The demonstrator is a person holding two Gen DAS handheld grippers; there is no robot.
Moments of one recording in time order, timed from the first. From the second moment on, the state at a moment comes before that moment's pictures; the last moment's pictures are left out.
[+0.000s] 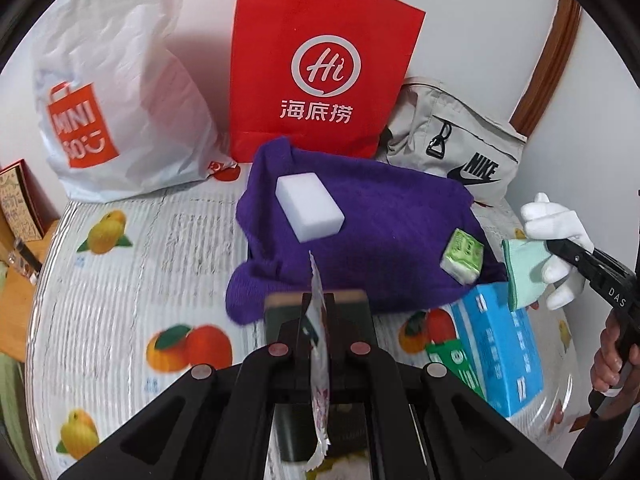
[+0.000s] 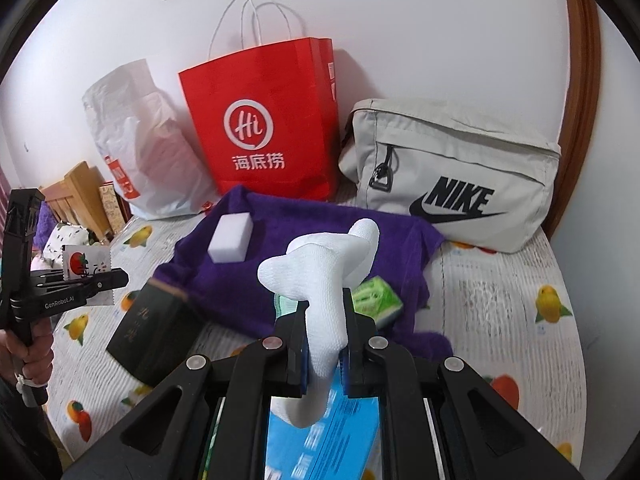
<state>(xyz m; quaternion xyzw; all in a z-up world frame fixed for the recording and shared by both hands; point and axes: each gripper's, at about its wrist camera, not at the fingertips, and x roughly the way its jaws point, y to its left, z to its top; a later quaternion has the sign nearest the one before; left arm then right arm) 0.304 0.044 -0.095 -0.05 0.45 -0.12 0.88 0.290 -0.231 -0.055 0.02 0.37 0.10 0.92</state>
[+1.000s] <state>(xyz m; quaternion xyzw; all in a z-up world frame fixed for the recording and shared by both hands) 0.413 -0.009 -0.146 -0.05 0.53 -0.18 0.82 0.418 -0.233 -0.114 0.00 0.44 0.08 0.89</state>
